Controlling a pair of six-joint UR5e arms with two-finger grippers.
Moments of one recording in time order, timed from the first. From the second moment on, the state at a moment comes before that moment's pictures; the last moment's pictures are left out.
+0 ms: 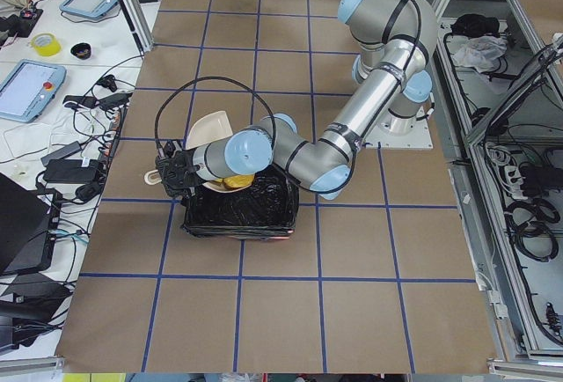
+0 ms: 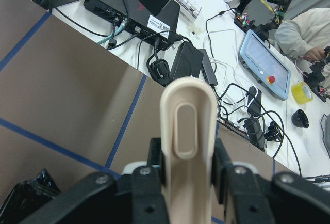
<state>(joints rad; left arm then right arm) -0.67 -2.08 -1.30 -0.85 0.73 0.19 1.19 -1.20 1.73 -1.92 -1.70 -0.41</state>
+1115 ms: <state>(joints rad) -0.63 -2.04 -1.34 -0.71 0.49 0.27 1.28 -1.50 1.43 -1.54 -1.64 -0.35</state>
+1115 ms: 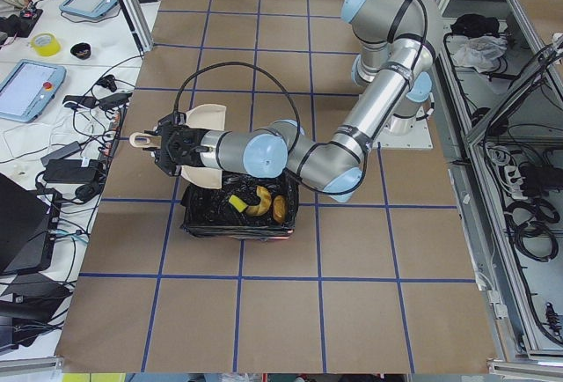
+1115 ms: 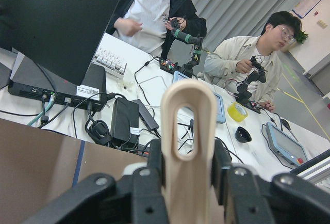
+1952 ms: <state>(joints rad) -0.91 -1.93 -1.42 -0.80 1.20 -0.16 1.55 -1.51 1.42 -1.56 -1.60 0.10</state>
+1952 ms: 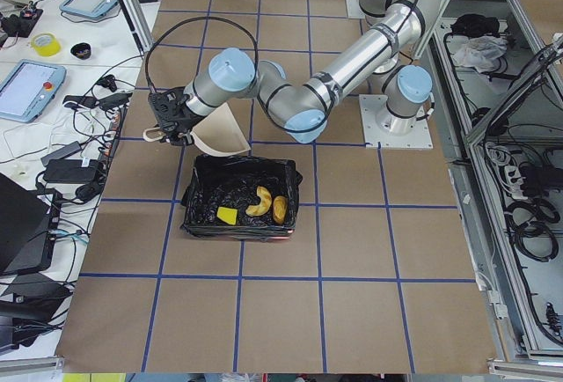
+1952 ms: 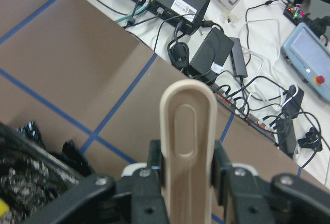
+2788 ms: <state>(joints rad) -1.22 -1.93 -1.54 -1.02 1.67 -0.89 1.52 -1.50 1.48 -1.84 -1.60 -0.08</state>
